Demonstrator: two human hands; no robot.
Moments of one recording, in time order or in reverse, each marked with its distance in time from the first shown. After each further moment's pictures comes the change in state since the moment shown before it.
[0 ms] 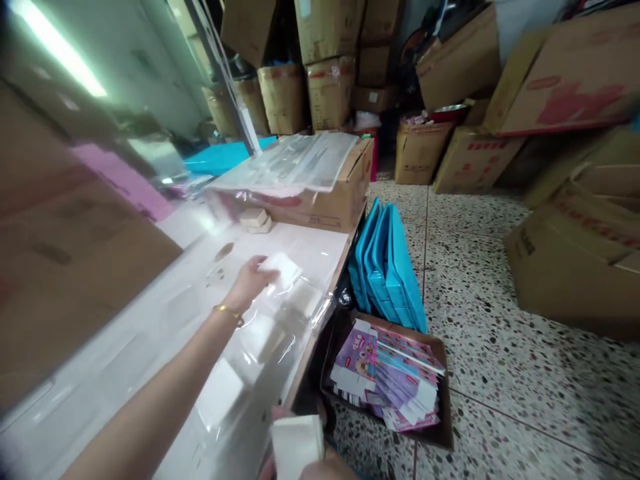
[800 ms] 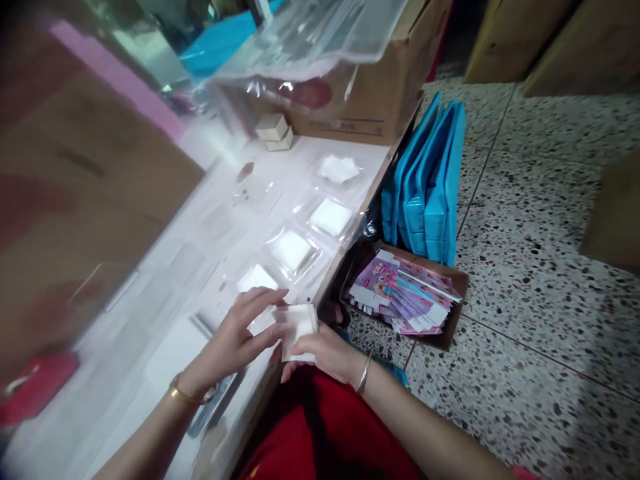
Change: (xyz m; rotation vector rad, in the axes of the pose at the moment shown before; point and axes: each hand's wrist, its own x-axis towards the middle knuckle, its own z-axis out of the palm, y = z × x) left_hand -0.225 -0.058 -0.068 0.418 -0.398 0.447; right_hand 0.021 0.008 0.028 0.195 -0.082 0.045
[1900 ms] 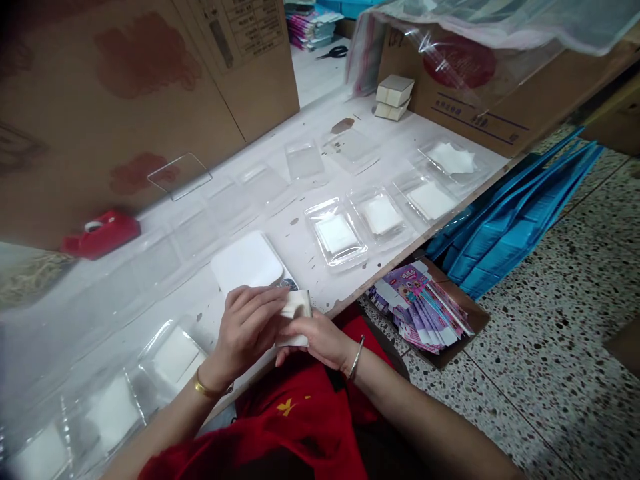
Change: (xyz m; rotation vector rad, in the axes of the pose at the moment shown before) left_hand -0.188 -0.029 0.040 0.303 0.613 0.036; right_hand 0.023 0.111 0.087 -0.212 -0.025 0.330
